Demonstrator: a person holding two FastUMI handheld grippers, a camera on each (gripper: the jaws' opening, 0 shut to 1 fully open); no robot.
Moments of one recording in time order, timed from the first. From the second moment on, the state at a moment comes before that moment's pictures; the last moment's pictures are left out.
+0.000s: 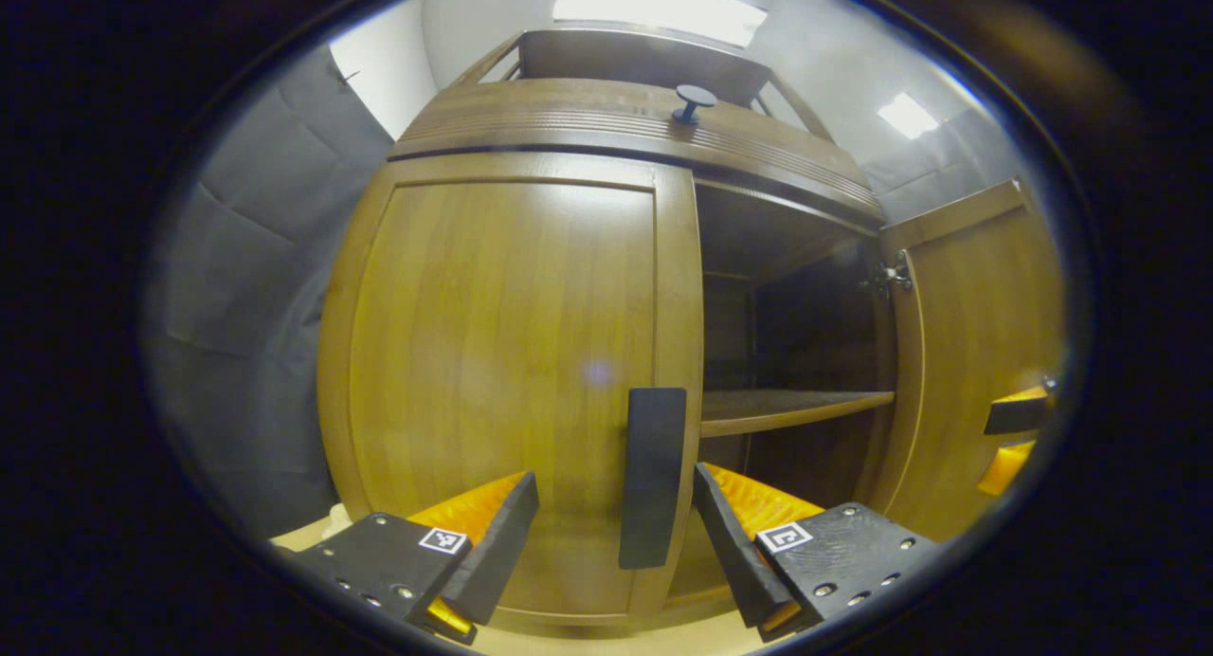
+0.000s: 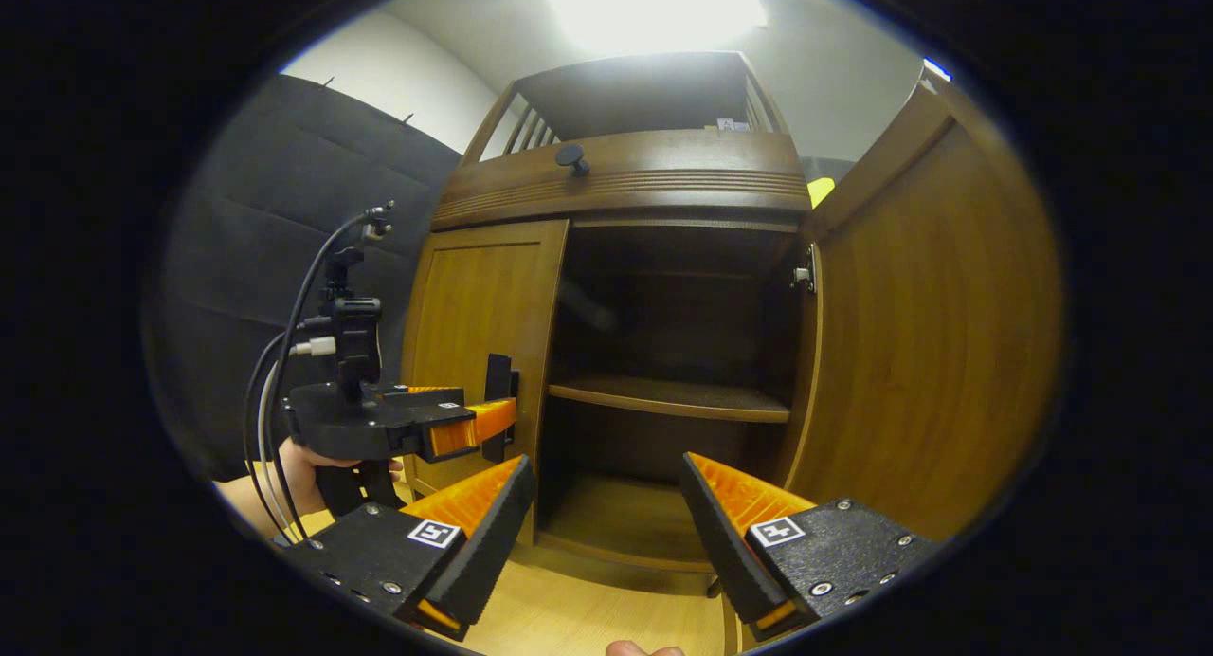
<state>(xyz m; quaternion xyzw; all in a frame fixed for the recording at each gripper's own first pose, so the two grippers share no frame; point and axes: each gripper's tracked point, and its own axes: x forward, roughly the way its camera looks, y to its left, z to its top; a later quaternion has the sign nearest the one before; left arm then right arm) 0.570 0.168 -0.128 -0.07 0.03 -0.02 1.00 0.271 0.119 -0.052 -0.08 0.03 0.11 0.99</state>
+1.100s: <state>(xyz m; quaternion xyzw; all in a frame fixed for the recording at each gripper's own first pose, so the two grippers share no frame) 0.578 0.155 -0.130 -0.05 0.06 -0.02 1.00 0.259 0.131 -0.064 -0.03 0.04 0.13 0.99</state>
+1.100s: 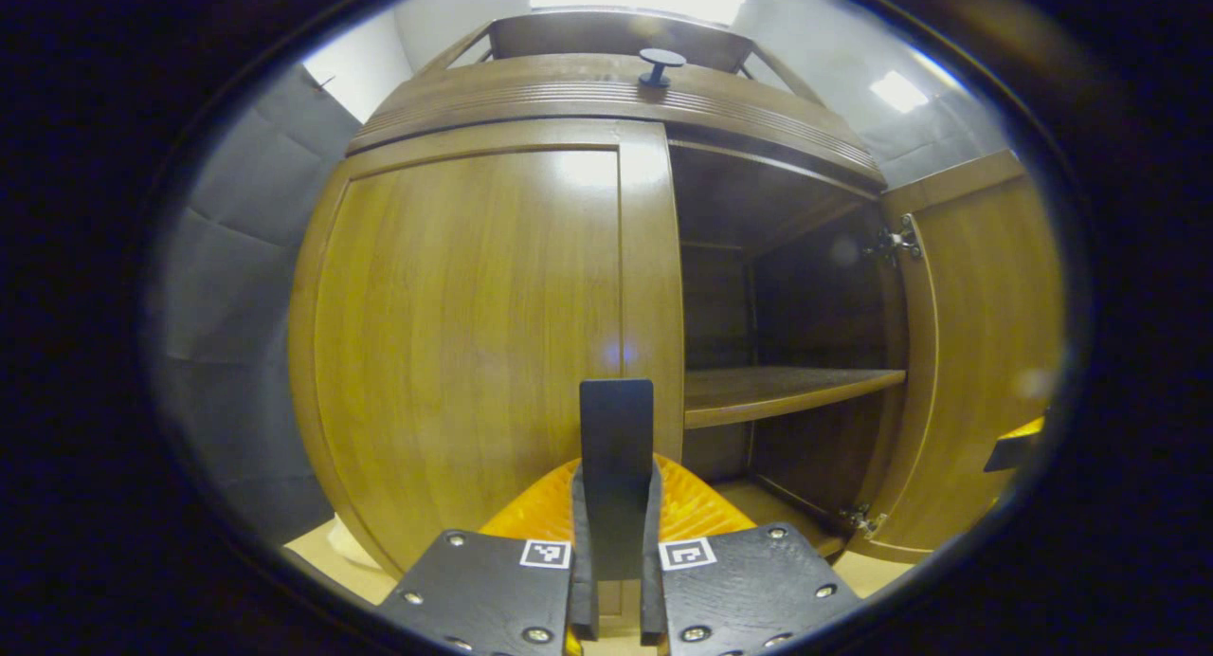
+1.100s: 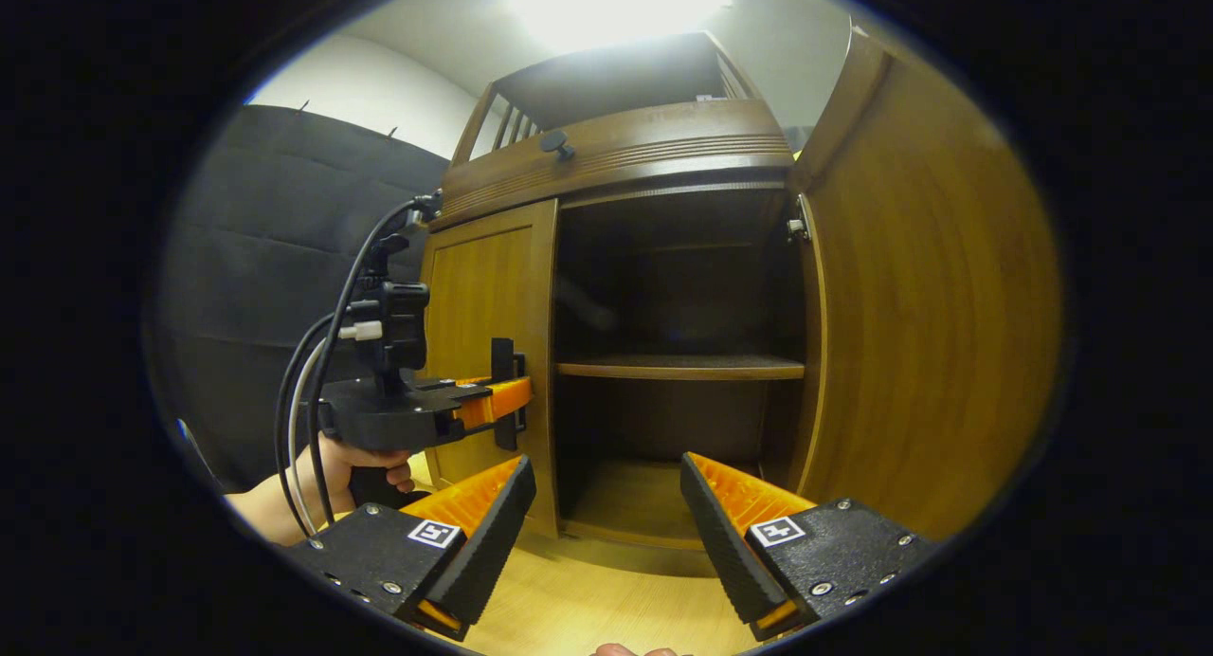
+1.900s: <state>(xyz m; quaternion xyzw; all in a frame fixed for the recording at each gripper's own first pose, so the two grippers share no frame) 0.491 0.182 -0.113 -0.06 0.05 -0.02 1.00 0.245 0.135 -0.063 -0.02 0.05 0.12 0.99</state>
